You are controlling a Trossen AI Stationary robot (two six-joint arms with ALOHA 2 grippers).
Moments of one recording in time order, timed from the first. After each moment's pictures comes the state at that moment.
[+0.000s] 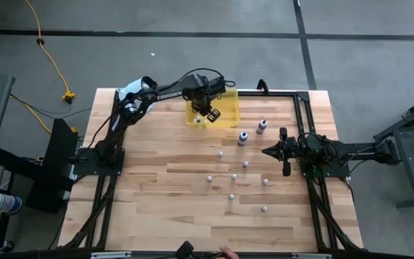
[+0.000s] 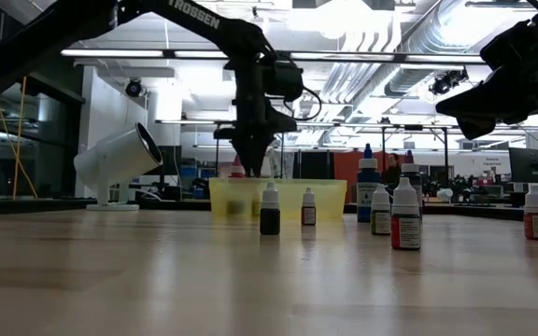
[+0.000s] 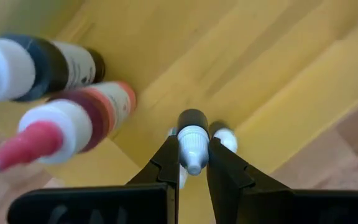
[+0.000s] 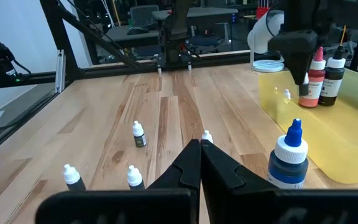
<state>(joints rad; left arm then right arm) 0.46 2.23 2.05 -1.20 -0.08 -0.36 -0.03 0.17 0.01 0.03 0.01 0.10</state>
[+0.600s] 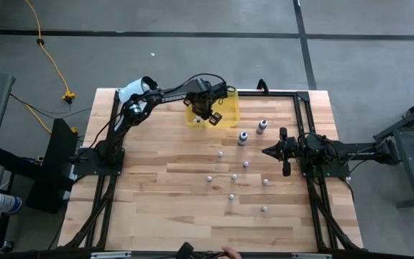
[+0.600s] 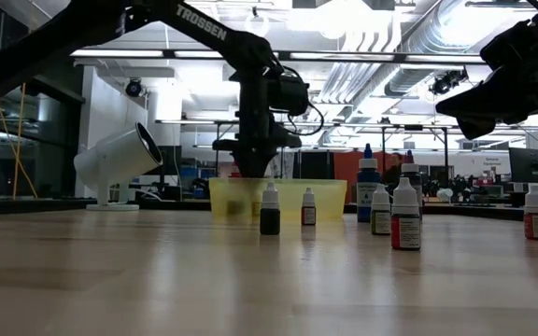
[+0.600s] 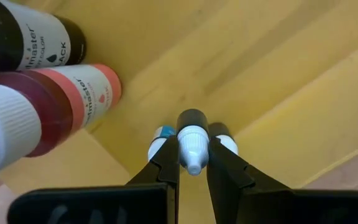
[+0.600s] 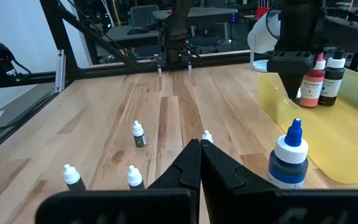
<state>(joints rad) 0.44 2.28 2.04 -1.20 -0.09 -0.46 -0.03 0.17 0.01 0.03 0.01 0.10</state>
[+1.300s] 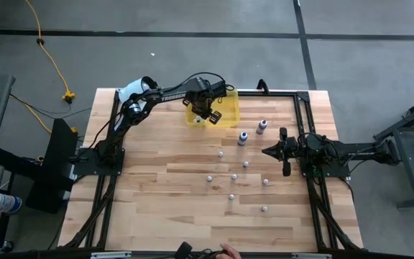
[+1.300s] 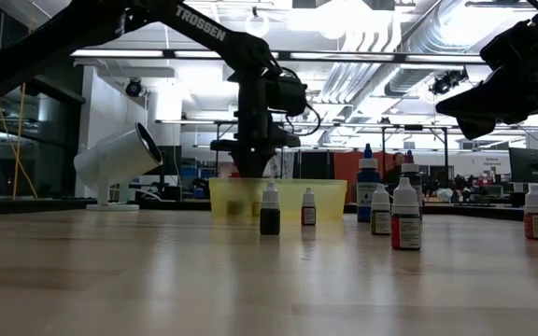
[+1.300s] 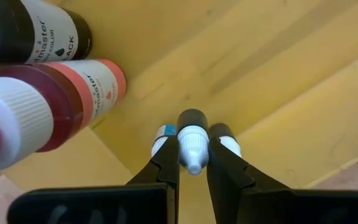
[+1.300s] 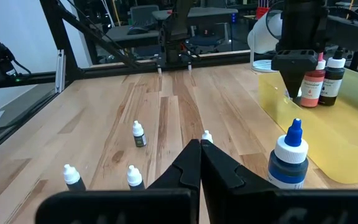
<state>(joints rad) 0.46 2.28 2.04 -1.20 -0.07 -0.50 -0.03 0.17 0.01 0.03 0.01 0.10</state>
